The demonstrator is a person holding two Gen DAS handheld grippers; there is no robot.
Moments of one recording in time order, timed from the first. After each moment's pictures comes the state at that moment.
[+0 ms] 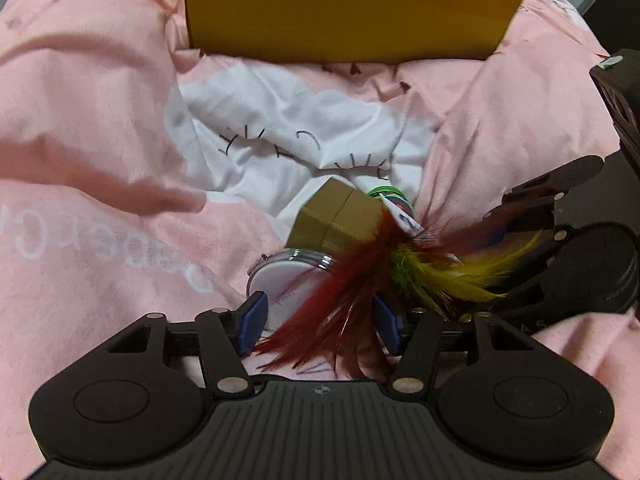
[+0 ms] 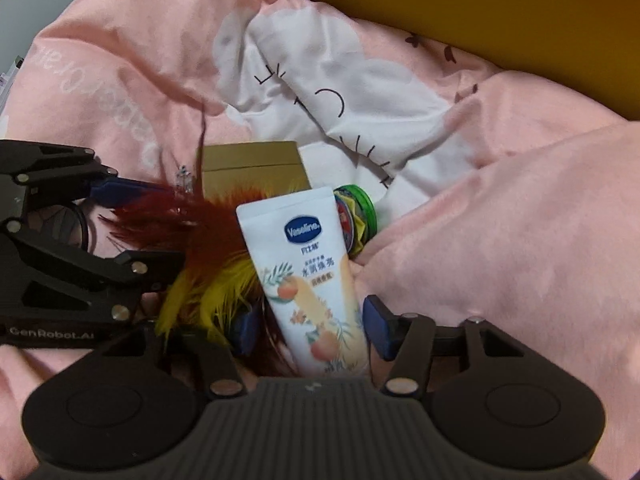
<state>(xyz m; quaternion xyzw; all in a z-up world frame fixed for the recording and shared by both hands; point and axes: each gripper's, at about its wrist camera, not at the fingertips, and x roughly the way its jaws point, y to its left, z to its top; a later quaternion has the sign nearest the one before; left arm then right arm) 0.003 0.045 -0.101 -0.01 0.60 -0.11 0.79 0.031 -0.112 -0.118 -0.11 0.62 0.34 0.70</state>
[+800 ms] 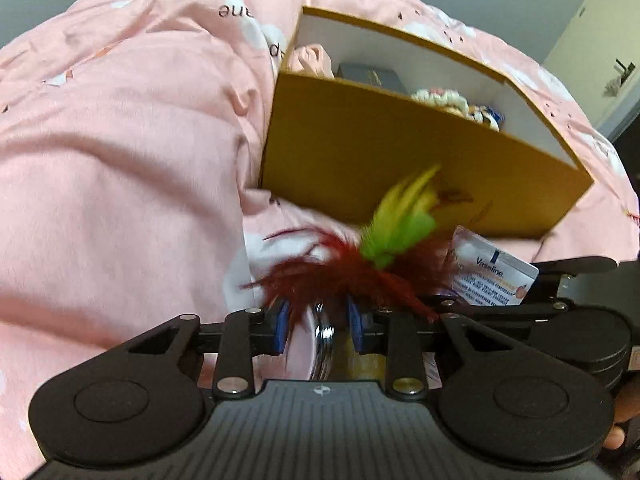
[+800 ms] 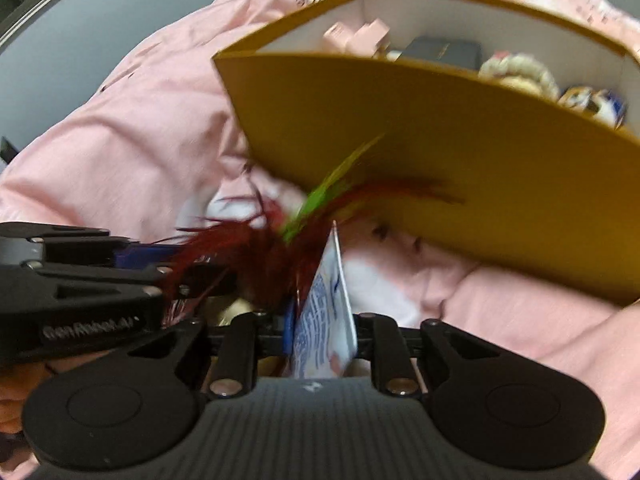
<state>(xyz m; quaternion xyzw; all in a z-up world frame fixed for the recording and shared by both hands) 0.066 0.081 -0.078 -0.11 0.48 -0.04 0.87 0.092 -0.085 -0.091 -0.07 0.50 0.31 0.81</state>
